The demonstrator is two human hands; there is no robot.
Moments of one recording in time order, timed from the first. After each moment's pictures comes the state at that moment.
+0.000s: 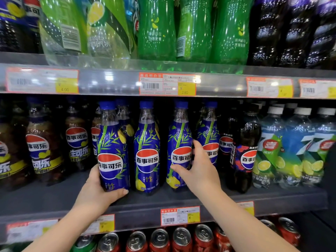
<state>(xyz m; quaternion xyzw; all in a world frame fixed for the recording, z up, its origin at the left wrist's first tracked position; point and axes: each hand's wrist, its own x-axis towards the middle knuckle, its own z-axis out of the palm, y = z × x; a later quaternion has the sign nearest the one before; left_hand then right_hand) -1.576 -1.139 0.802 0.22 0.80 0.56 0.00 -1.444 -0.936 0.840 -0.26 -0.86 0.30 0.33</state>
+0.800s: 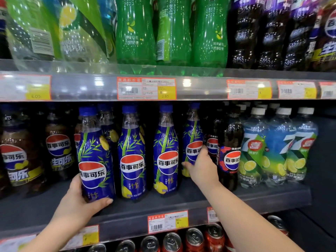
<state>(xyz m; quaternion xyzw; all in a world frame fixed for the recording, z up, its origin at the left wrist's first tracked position) -1.564 -1.138 0.810 0.22 0.79 0.57 0.01 -1.454 -0.874 0.829 -0.38 -0.82 0.28 0.34</state>
